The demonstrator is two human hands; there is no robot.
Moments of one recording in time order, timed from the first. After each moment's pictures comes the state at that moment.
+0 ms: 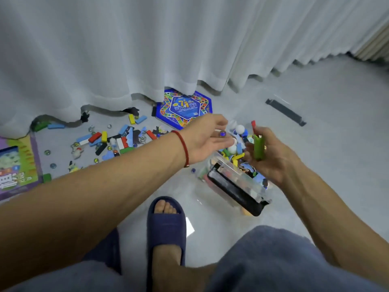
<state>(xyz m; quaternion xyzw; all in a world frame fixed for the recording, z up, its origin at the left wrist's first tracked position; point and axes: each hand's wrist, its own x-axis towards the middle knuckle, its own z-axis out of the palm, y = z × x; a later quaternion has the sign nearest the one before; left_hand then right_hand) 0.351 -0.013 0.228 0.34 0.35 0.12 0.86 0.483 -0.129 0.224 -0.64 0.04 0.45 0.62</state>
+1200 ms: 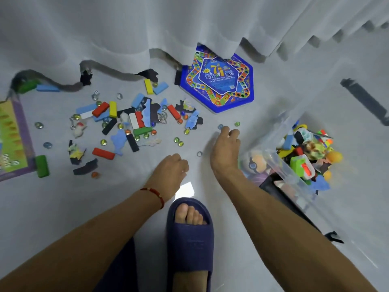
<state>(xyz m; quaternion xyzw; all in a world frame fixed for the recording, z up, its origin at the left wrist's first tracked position) 0.239 0.052 -0.035 0.89 0.35 0.02 0.30 0.413 0.026 -0.014 -0.91 -0.39 0.11 0.10</state>
